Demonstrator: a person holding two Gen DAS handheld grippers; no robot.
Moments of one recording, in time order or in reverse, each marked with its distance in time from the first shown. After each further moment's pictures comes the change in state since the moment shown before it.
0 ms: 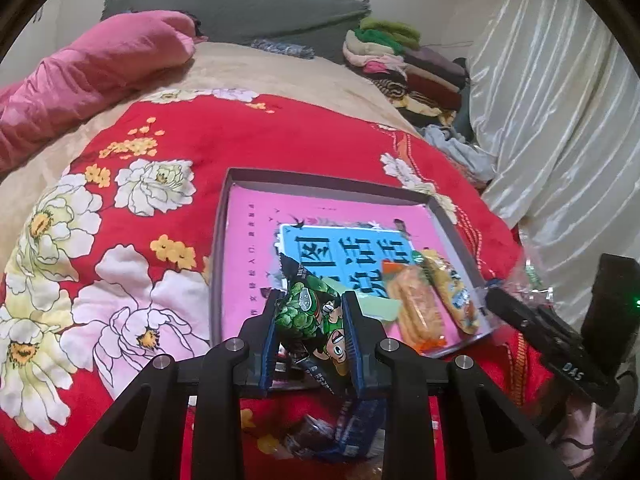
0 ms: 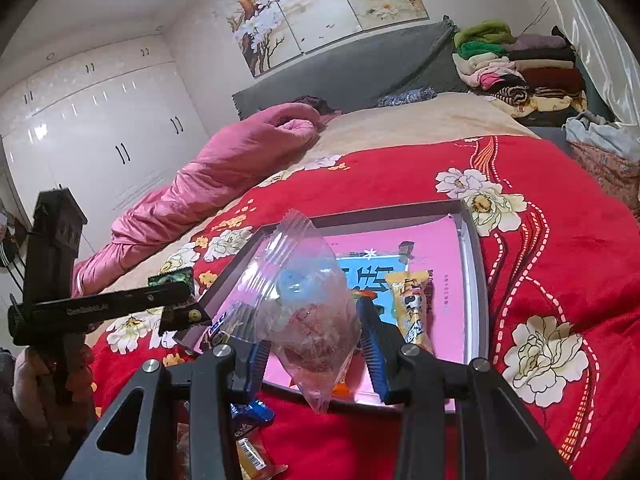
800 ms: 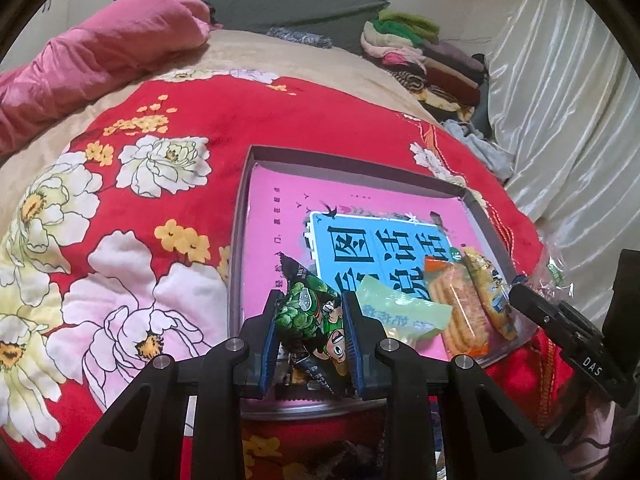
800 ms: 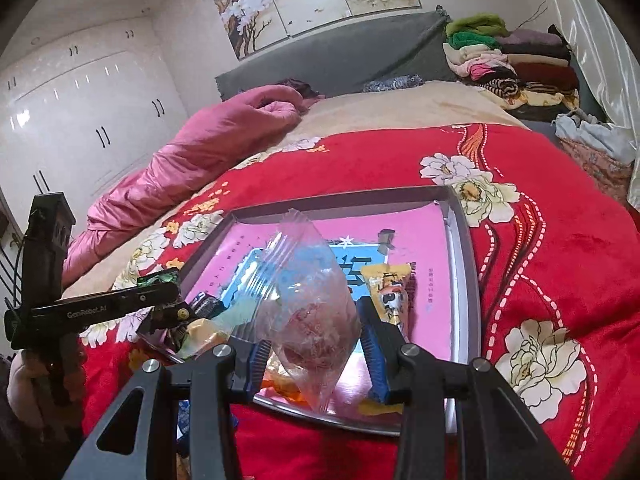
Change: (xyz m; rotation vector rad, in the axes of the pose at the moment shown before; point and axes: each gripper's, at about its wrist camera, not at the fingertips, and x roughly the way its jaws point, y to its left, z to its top) left arm 0.035 0.021 -0.004 -0.027 0.027 0.040; right arm 0.027 -0.009 0.000 -0.016 0.068 -0.082
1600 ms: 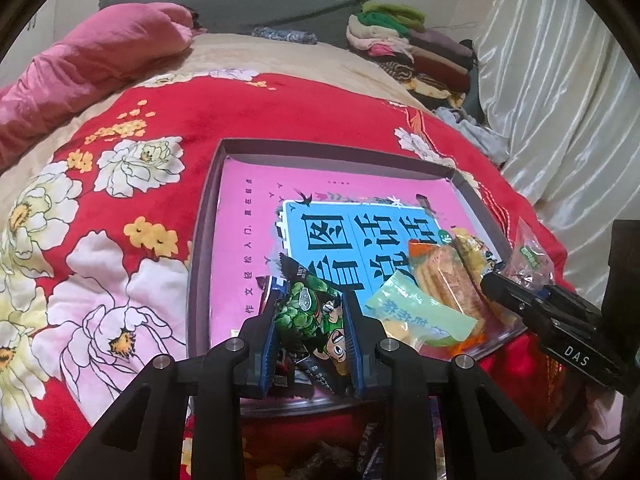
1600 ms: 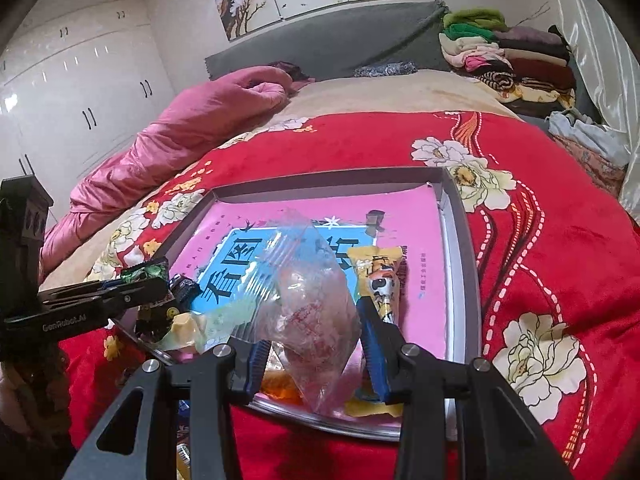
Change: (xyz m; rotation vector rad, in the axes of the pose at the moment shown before) left arm 0.010 -0.023 -0.008 0.063 0.011 0.006; right arm 0.017 -0.003 -0.005 -0.020 0.062 -0.060
